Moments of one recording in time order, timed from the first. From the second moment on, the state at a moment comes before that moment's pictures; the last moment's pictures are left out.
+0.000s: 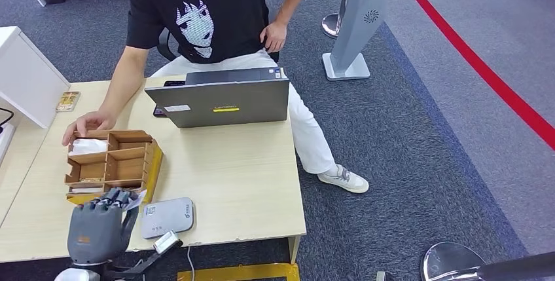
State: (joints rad) left arm 0.13 0.05 -0.08 -1.69 -1.46 0.42 -0.20; right arm -0.04 0.15 -0.49 -0.20 -0.15 0.22 -0.39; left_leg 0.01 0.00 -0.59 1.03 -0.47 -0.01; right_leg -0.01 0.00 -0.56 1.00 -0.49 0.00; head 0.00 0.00
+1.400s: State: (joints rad) left arm -0.23 0.22 0.00 -1.55 -1.53 0.22 -0.12; right arm -0.05 0.15 -0.51 -0.20 -0.08 0.22 -0.36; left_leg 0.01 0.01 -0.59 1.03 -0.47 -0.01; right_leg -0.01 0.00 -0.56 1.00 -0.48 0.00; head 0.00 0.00
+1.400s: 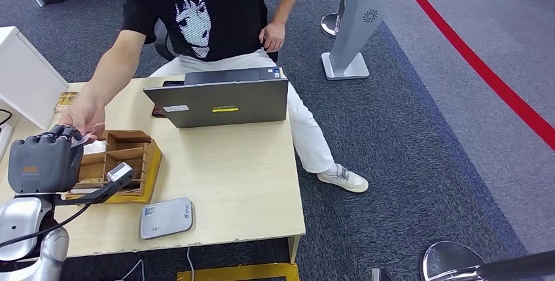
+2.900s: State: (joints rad) left arm 0.13 0.21 -0.13 -1.67 -1.33 0.24 -0.23; right arm -0.05 0.15 -0.61 -0.20 -0.07 0.20 -0.37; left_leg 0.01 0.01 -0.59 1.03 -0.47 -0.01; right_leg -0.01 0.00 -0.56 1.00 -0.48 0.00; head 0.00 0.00
